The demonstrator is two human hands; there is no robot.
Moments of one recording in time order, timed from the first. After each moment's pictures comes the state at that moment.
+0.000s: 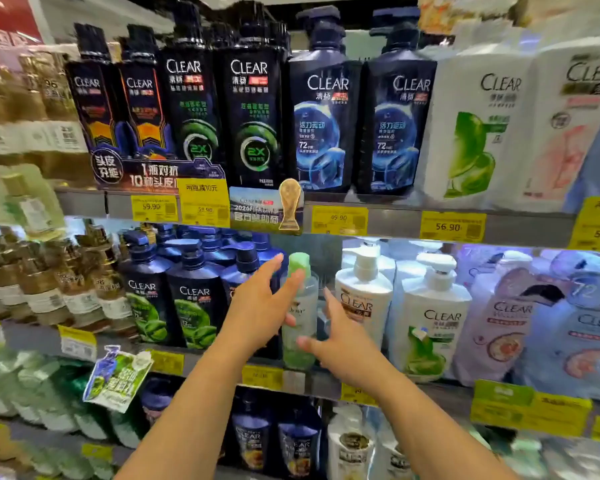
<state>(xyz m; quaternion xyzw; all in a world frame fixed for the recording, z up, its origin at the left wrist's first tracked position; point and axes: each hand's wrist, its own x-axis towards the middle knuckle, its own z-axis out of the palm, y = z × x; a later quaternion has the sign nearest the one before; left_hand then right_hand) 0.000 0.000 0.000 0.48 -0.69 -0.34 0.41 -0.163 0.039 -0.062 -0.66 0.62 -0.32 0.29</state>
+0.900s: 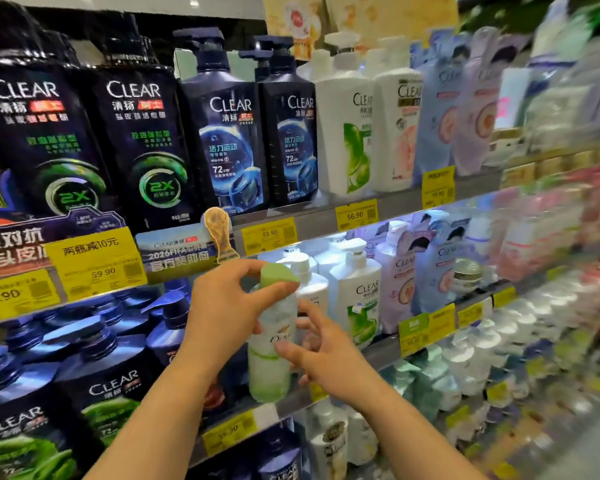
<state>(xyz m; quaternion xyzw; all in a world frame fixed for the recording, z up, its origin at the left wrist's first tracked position) 0.003 -0.022 0.052 0.22 -0.79 -0.36 0.44 -0.118 0.085 -0.037 -0.44 0.62 -0.58 0.30</state>
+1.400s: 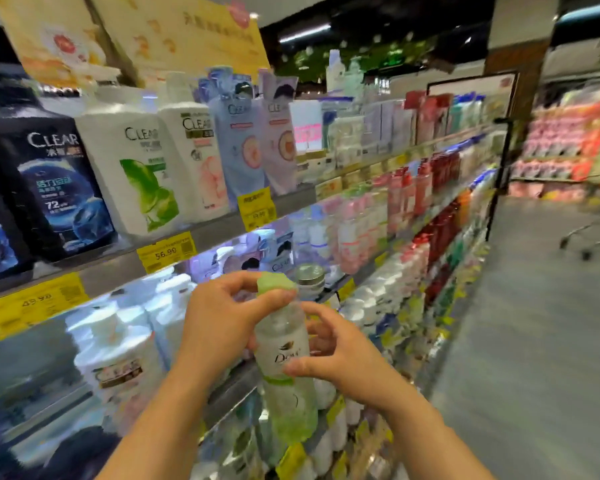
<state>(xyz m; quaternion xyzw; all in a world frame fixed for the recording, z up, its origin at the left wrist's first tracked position) -0.148 0.129 0.063 0.05 -0.78 -0.54 0.31 -0.223 0.293 -0.008 -0.35 0.67 -0.63 0.17</state>
